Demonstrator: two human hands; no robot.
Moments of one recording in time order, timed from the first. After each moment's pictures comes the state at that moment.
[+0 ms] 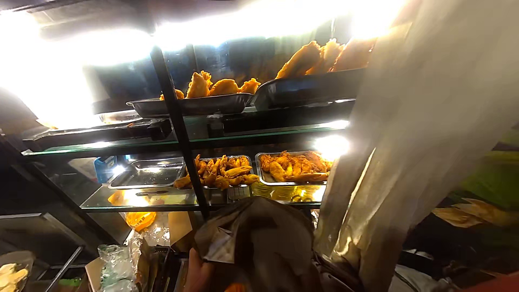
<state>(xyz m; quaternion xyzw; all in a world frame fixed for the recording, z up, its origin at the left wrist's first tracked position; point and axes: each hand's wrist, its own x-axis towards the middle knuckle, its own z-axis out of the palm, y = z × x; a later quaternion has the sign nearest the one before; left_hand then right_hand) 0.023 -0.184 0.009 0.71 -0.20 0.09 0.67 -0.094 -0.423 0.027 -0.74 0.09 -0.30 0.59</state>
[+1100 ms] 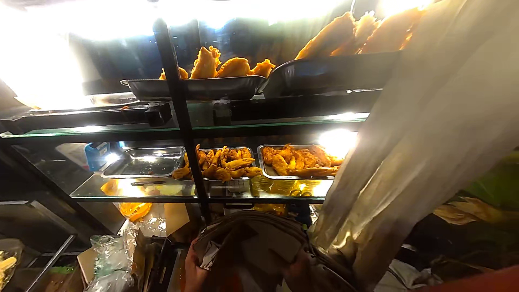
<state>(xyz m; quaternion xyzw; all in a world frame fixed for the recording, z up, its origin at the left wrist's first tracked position) 0.028 -0.167 -0.088 0.72 -0.14 0.13 0.67 -0.056 -0.443 -0.069 -0.76 0.10 -0.33 0.56</state>
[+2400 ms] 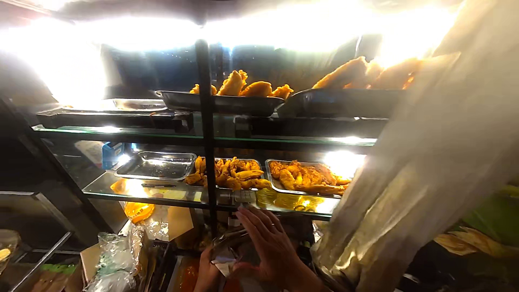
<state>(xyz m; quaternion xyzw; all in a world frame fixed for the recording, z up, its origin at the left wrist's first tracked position) 0.038 -0.188 -0.066 0.65 -0.16 0.05 0.74 0.002 -0.389 0.073 -0.91 -0.24 -0.30 0.12</state>
